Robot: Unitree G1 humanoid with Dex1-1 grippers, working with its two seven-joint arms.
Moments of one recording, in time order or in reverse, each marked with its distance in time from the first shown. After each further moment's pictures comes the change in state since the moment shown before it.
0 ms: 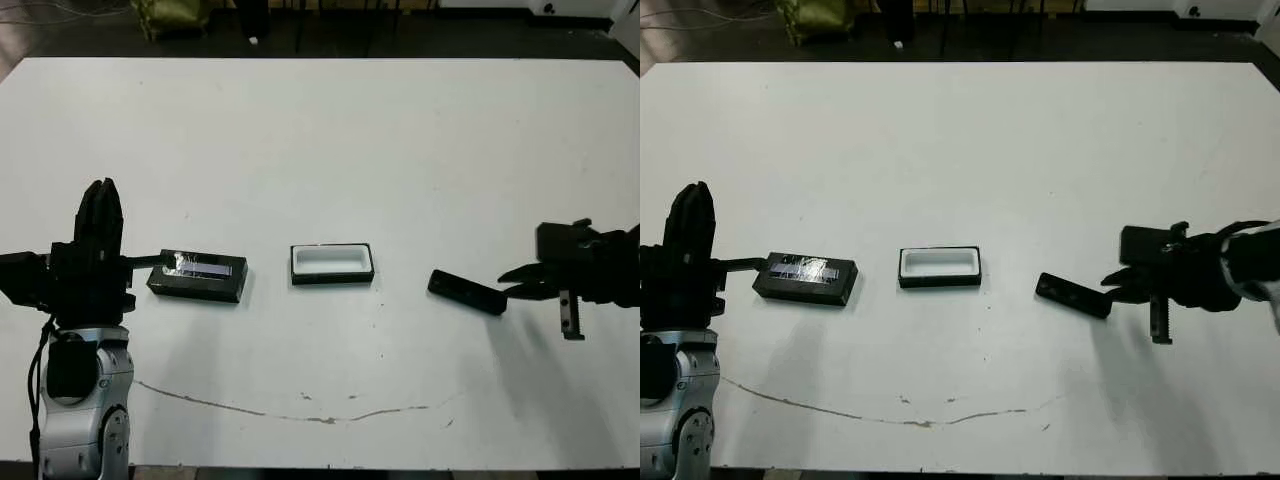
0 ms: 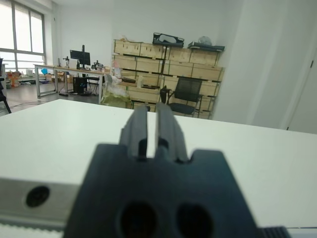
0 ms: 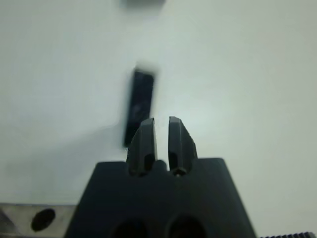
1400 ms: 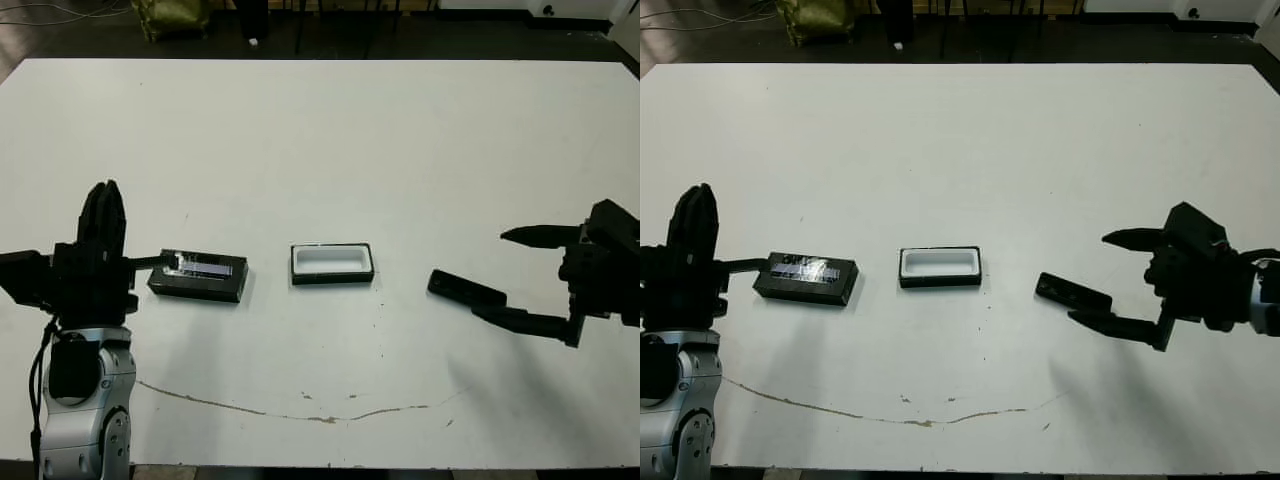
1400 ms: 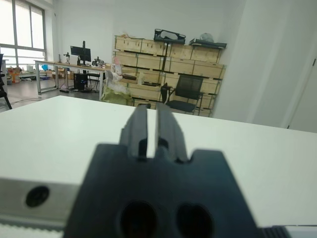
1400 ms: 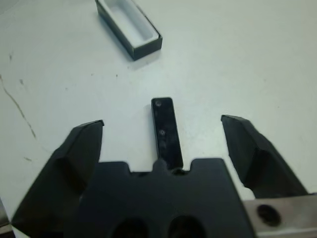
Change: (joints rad) left arm 0.005 0.000 -0.004 -0.017 -0.002 0.033 0.012; right arm 0.197 0.037 -0.051 -0.133 0.205 0.175 -0.167
